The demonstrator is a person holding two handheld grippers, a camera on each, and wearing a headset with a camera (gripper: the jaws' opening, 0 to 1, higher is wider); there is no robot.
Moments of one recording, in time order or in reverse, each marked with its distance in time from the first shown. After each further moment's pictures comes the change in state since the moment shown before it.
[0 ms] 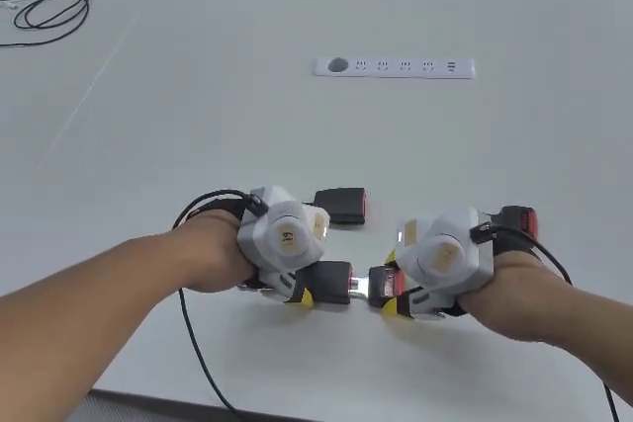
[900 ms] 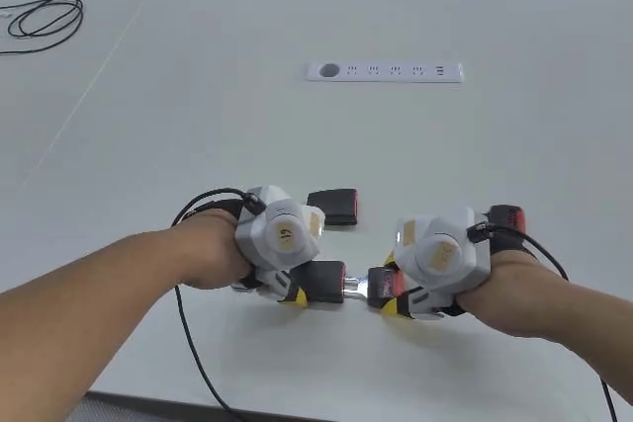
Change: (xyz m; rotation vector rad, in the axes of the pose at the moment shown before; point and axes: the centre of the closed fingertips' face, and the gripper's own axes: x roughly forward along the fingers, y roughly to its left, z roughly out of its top) left arm 0.000 0.000 0.000 -0.006 0.021 0.003; right arm -0.005 0.003 -0.008 0.004 0.010 -0.009
